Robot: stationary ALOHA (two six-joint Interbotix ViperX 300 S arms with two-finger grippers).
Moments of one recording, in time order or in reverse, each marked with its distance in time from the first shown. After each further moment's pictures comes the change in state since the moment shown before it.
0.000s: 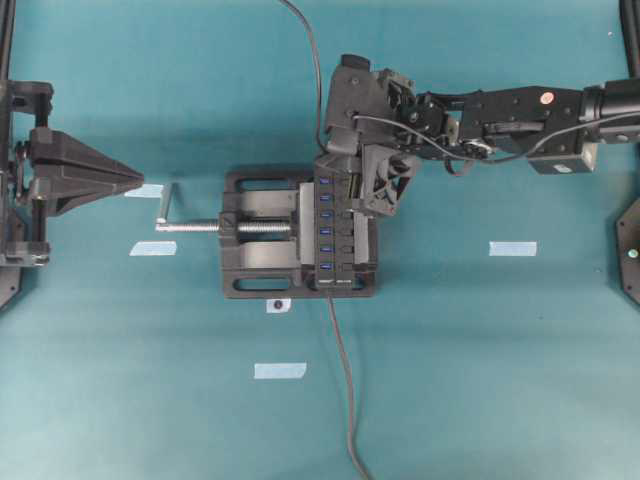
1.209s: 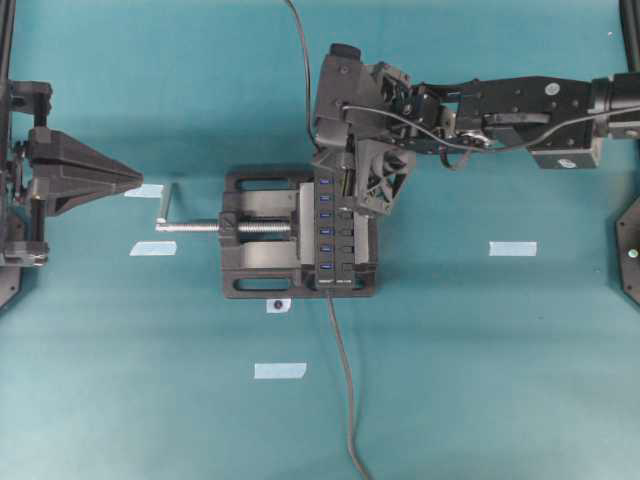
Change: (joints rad) left arm 0.000 -0.006 -0.002 0.002 -0.002 -0.002; right arm 0.023 -0.035 -0.069 0.012 0.129 0.023
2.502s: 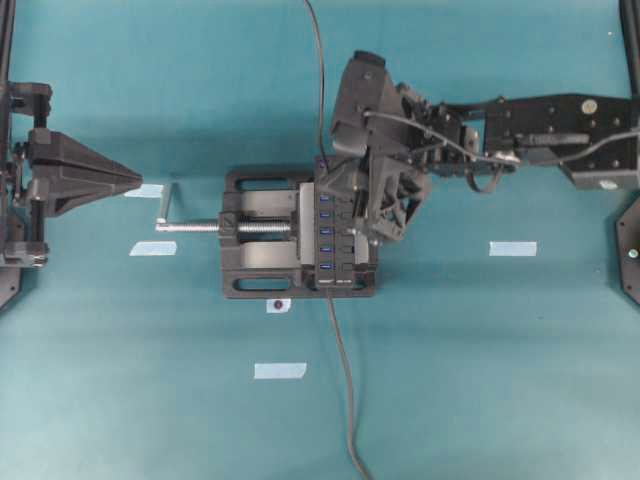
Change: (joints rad) left arm 0.000 -0.002 0.008 -0.002 -0.002 -0.008; right arm 0.086 -0.094 0.031 0.006 0.026 0.189
